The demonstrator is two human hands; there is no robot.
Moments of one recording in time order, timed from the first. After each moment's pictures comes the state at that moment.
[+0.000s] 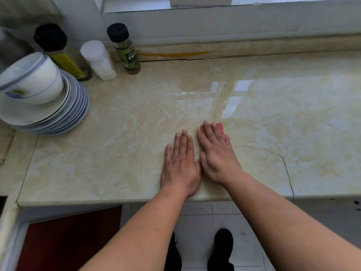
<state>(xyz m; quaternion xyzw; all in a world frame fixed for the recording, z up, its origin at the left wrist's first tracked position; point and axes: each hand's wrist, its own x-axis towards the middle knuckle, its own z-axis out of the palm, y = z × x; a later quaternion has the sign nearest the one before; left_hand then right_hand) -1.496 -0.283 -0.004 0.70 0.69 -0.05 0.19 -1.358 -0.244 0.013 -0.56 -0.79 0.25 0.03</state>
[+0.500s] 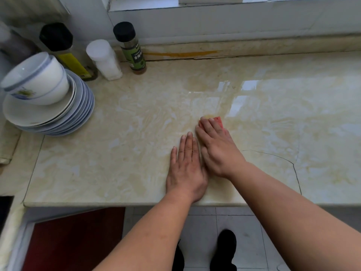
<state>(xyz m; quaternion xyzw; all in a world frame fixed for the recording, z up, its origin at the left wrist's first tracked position) -1.495 -0.284 -0.003 0.69 0.70 -0.02 0.19 -1.370 -0.211 0.019 -0.52 -0.81 0.27 0.02</state>
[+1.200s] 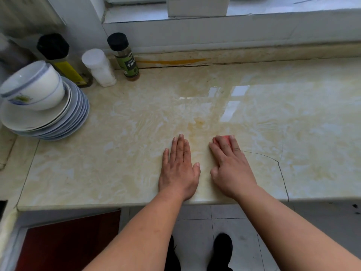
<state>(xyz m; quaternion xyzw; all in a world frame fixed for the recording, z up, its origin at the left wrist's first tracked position) -1.494 -0.282 -0.003 0.68 0.70 -0.04 0.19 -1.326 -0.261 0.017 -0.63 -0.75 0.22 -0.02</state>
